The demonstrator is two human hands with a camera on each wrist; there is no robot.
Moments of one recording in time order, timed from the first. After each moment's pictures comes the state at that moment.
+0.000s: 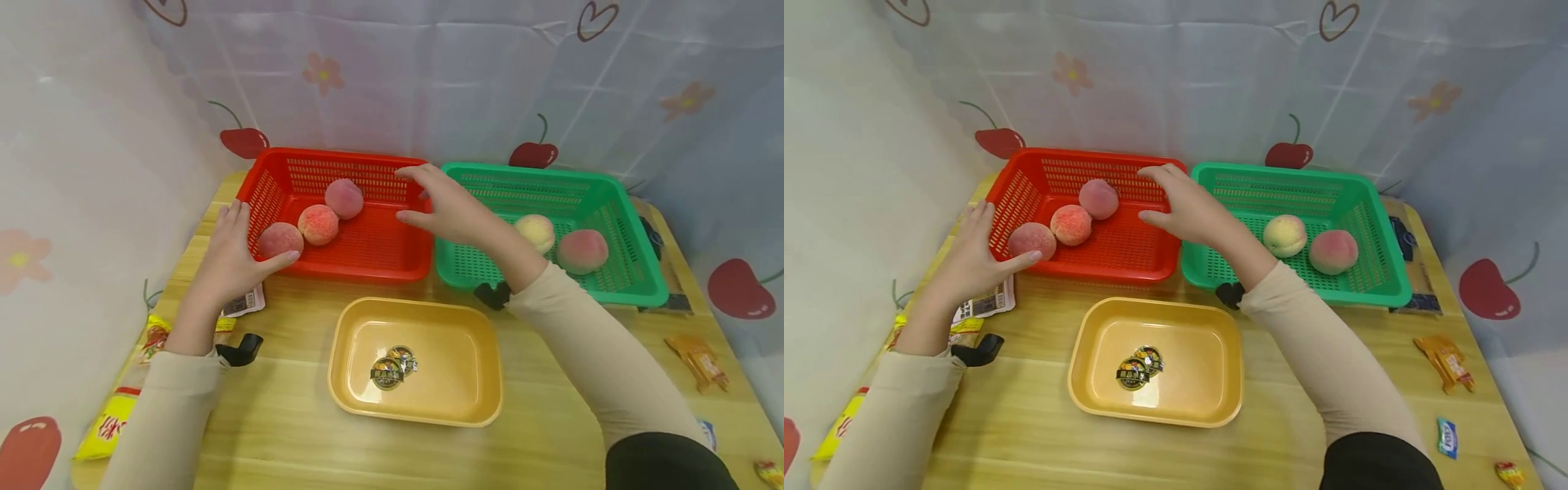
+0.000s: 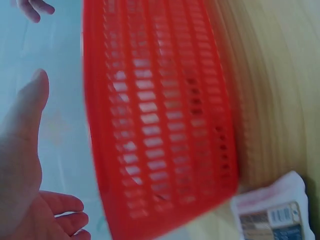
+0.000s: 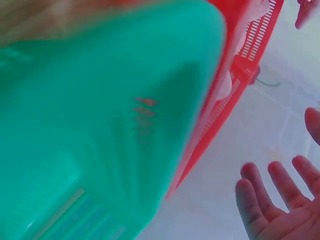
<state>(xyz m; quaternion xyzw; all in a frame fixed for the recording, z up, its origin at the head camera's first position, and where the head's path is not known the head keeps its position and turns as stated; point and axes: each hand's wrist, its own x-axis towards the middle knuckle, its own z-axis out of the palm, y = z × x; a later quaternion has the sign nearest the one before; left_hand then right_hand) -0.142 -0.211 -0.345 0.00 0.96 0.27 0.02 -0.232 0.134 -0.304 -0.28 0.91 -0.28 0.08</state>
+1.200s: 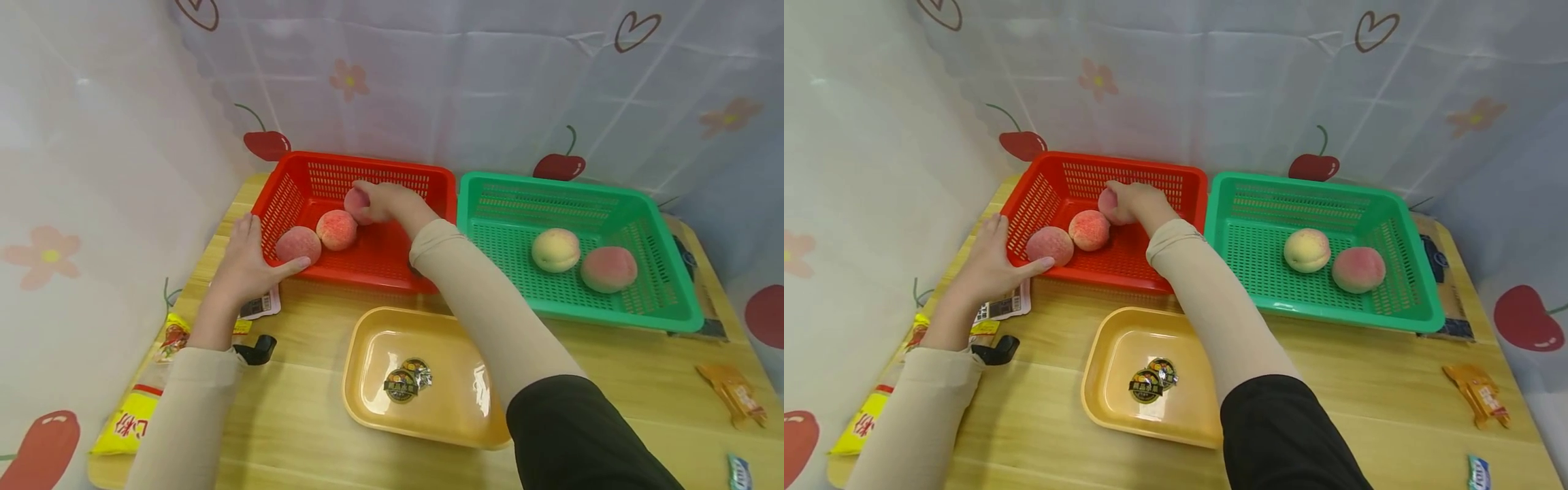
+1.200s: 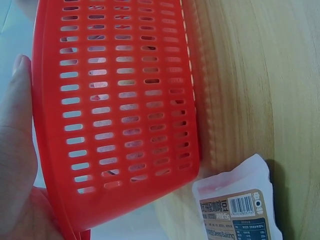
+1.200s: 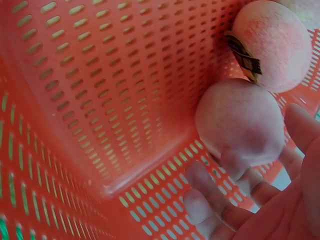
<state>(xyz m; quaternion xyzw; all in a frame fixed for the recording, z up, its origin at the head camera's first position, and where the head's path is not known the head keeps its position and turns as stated) -0.152 -0.231 -0.364 -0.04 0.97 0.25 0.06 -0.317 0.004 -0.341 -0.24 0.93 -0.12 0.26</state>
